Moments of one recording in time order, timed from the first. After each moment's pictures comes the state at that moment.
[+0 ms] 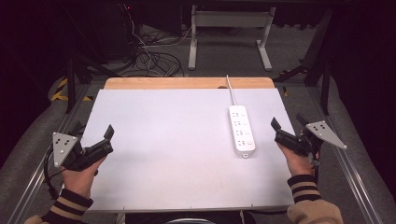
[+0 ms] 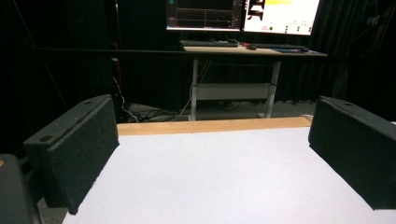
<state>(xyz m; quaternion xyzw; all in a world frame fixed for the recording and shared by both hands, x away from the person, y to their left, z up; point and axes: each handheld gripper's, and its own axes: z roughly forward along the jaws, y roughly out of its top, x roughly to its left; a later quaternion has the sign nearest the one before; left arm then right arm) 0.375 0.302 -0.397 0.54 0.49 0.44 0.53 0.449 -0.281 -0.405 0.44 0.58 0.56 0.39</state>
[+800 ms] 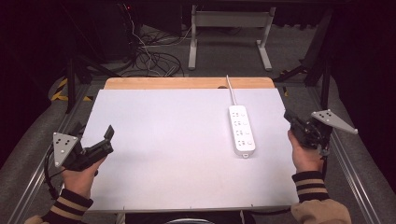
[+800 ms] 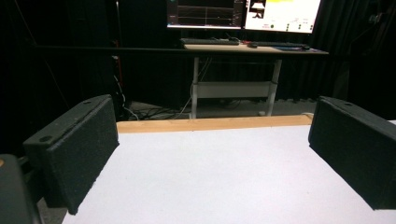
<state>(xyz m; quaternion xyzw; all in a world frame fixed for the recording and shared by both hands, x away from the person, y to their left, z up) 0.375 0.302 -0.398 0.54 0.49 0.44 0.52 0.449 -0.283 -0.361 0.49 0.62 0.51 0.33</state>
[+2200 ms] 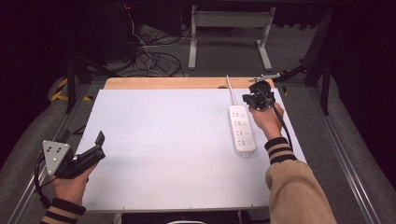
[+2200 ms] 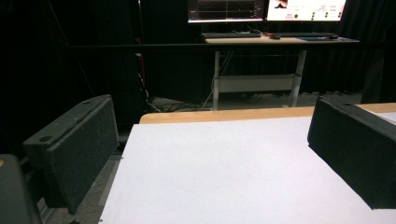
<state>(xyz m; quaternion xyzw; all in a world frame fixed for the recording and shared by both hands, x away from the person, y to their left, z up) 0.356 0.316 -0.403 0.54 0.51 0.47 0.49 0.602 -0.188 -0.381 0.47 0.78 0.34 0.22</state>
